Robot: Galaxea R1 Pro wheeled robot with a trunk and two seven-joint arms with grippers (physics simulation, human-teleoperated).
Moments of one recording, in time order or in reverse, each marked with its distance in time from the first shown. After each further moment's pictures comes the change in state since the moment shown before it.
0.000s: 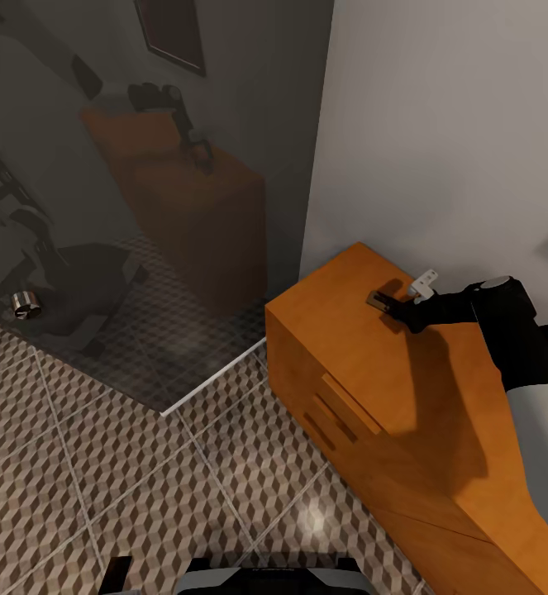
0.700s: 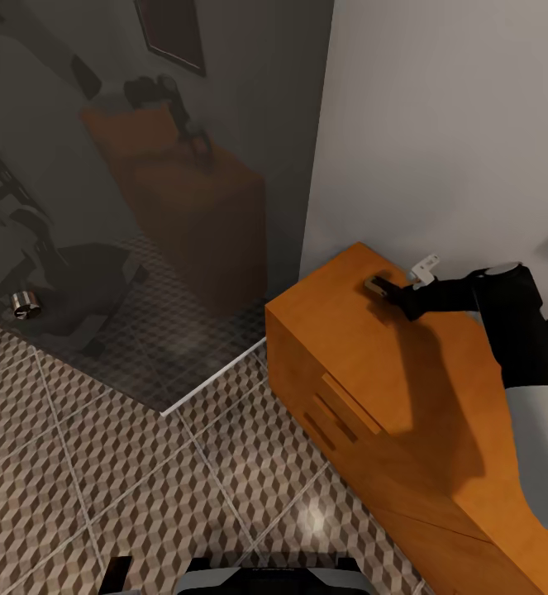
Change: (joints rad) left arm 0.000 0.000 0.000 0.000 0.000 0.001 0.000; right arm -0.001 0.021 -0.003 -0.144 -0.003 0.104 0.004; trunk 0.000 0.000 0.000
